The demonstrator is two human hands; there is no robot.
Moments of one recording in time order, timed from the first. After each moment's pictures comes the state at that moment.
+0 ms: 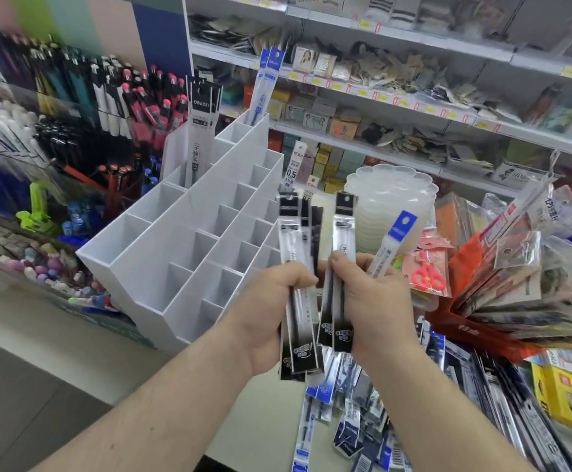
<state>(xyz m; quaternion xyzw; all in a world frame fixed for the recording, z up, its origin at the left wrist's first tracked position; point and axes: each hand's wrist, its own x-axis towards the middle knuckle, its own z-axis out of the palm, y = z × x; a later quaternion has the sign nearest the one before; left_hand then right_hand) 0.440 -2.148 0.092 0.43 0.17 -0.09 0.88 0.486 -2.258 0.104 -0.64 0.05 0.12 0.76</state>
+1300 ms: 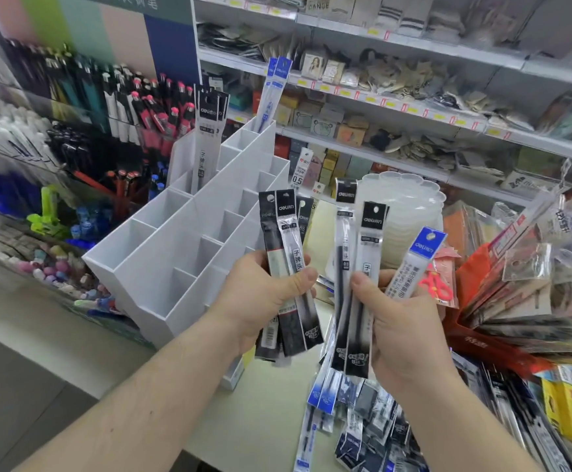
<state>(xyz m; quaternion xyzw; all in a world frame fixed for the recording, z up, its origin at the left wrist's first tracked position) 0.450 -2.127 0.087 0.58 0.21 0.06 0.79 0.486 -2.286 0.102 -0.61 0.01 0.15 0.78</state>
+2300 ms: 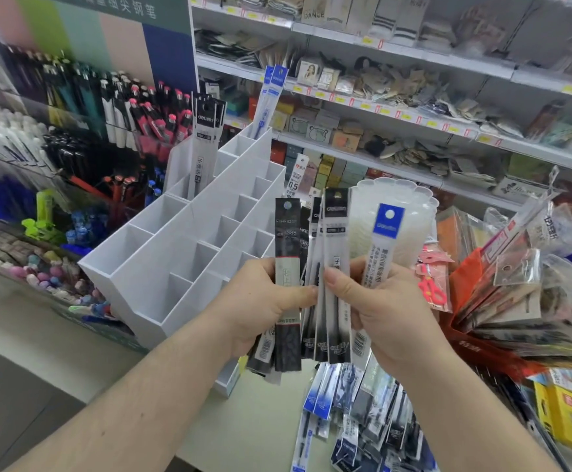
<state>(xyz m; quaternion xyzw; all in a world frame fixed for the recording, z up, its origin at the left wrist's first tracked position) 0.447 -2.125 0.098 0.61 0.17 -0.04 0.77 0.494 -2.280 0.128 -0.65 -0.13 0.20 0.72</state>
